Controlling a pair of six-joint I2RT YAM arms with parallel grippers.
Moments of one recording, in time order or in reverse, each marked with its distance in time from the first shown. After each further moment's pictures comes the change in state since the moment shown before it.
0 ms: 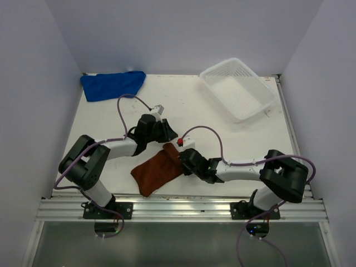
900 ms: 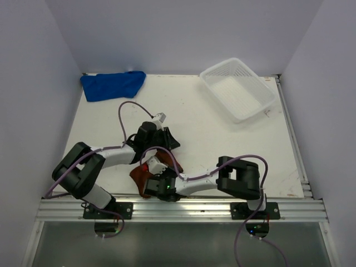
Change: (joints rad) left arm -0.062 -0.097 -0.070 -0.028 0.025 -0.055; right arm 0.354 0.427 0.482 -0.509 0.673 -0.170
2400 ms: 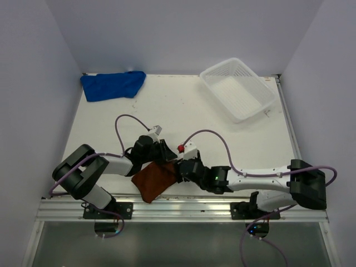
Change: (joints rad) left arm -0.050 -0.001 -0.235 0.237 -0.013 -0.086; right arm -0.114 -0.622 -0.438 0.312 -0.402 0.211
